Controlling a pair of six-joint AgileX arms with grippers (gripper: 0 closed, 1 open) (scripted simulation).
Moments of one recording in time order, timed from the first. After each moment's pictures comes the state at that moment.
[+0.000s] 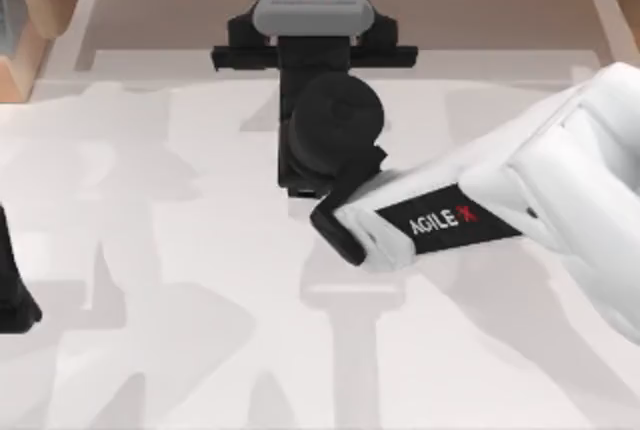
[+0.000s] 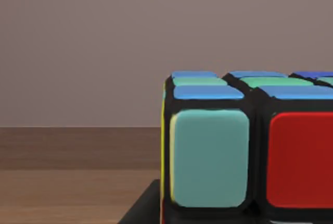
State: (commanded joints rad) left arm 0.00 0.00 0.00 0.00 0.00 0.00; right arm 0.79 2.41 1.43 1.31 0.80 -0.23
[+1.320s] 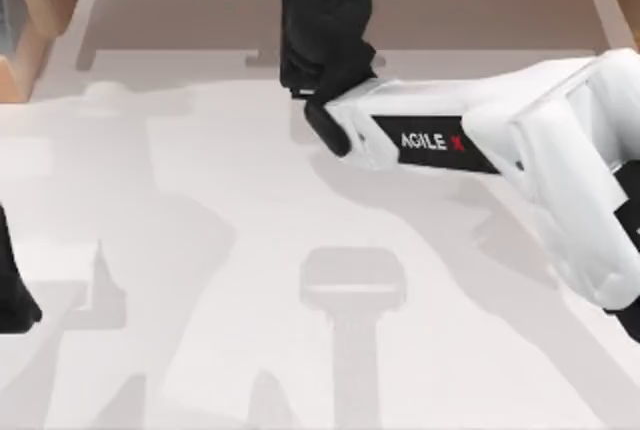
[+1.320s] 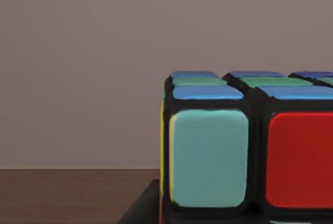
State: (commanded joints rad) left arm 0.00 0.00 0.00 0.00 0.00 0.00; right arm 0.66 2.61 1.92 0.99 0.68 -0.18
